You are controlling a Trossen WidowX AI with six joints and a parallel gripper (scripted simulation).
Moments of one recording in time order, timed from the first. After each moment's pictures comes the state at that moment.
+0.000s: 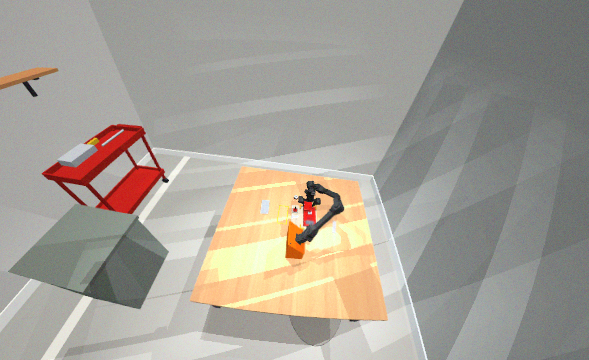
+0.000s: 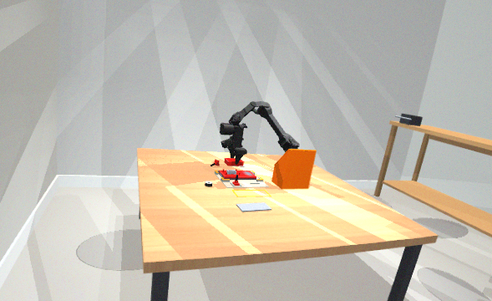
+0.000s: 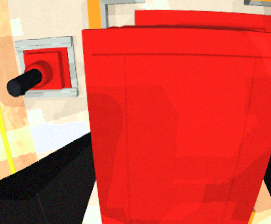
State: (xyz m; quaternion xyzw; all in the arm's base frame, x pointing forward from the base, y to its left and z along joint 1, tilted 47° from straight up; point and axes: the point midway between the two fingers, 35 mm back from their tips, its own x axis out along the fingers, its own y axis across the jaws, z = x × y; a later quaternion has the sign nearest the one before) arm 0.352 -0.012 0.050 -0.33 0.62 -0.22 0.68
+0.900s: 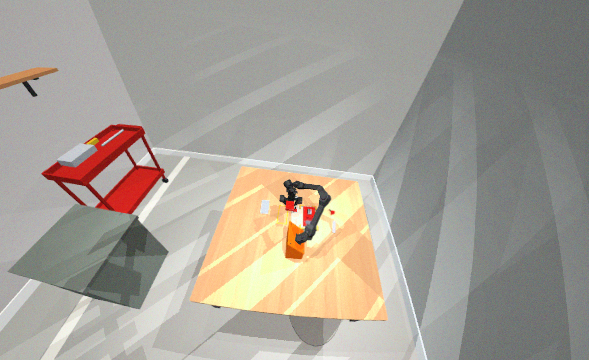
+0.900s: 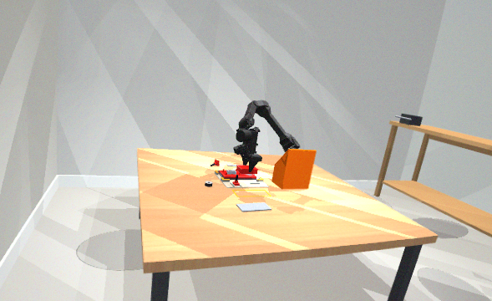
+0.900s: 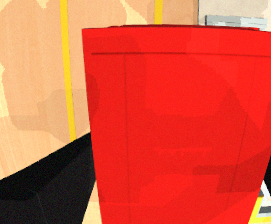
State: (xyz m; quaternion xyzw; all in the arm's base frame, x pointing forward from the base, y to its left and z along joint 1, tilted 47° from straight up) arm 0.319 0.096 -0.055 -0.33 0.62 -0.21 0.68
